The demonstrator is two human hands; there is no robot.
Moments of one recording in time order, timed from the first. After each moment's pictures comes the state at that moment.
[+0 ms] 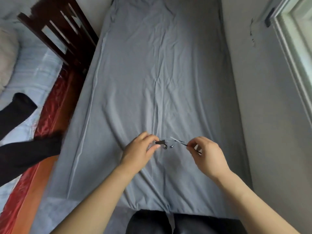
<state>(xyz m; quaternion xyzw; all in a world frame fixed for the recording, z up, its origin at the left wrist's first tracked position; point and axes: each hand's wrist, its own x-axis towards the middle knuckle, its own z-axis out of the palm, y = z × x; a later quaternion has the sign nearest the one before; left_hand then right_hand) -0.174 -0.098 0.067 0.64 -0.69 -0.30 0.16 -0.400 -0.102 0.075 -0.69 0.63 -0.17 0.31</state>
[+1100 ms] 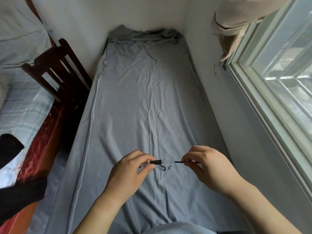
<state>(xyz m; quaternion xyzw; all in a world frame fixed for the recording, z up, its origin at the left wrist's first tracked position) -0.135 -0.080 0.161 0.56 -0.75 -0.26 0.23 -0.375 -0.080 0.205 -0.79 0.56 -0.13 0.22</state>
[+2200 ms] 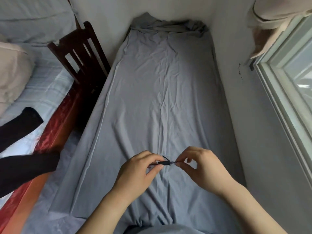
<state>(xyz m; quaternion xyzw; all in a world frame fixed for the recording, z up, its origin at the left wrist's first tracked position) -0.144 -0.055 0.149 0.60 -0.71 -0.29 0.24 -0.355 -0.090 0.178 -0.79 0.51 -0.17 0.30</state>
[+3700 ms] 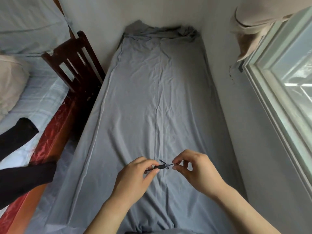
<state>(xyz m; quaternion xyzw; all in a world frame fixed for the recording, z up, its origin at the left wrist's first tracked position) -0.147 -0.056 0.143 0.63 -0.70 -0.28 0.19 -0.358 -0.087 0.157 -0.74 0.52 -0.23 0.35</state>
